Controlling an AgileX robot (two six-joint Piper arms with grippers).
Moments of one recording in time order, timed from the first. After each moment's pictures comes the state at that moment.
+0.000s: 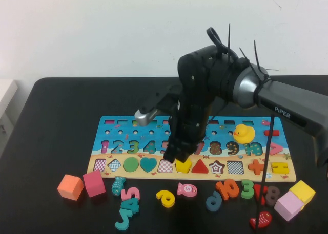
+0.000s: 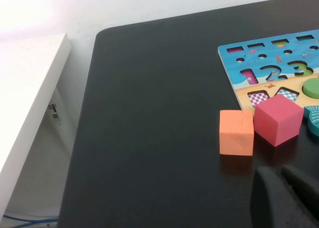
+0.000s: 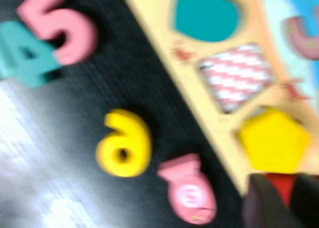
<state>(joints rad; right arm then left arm) 0.65 2.30 -2.02 0.11 1.22 -0.40 -0.07 -0.01 0.02 -0.01 0.35 0.06</state>
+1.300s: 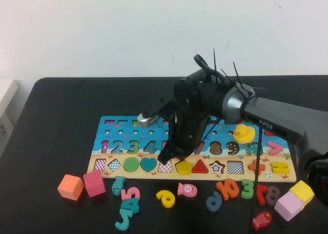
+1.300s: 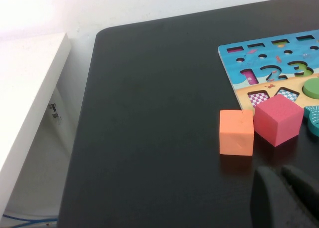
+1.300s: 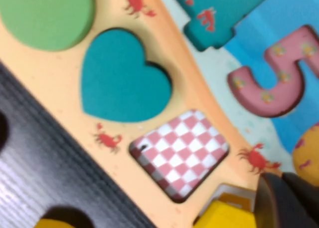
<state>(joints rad) 0.65 2.39 -1.99 0.02 1.02 -0.19 -0.07 -0.01 0.02 -0.01 0.35 0.05</state>
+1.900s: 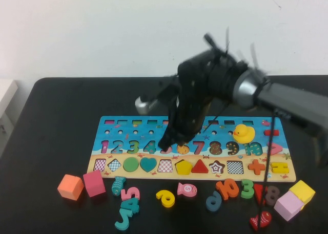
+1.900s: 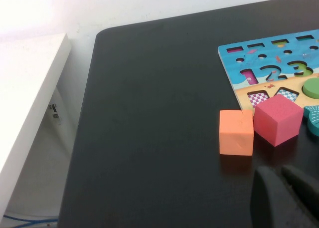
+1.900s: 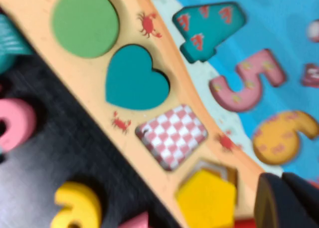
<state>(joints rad) 0.65 2.30 -1.99 0.03 1.05 -0.24 -0.07 -0.01 0.02 -0.01 0.35 0.05</state>
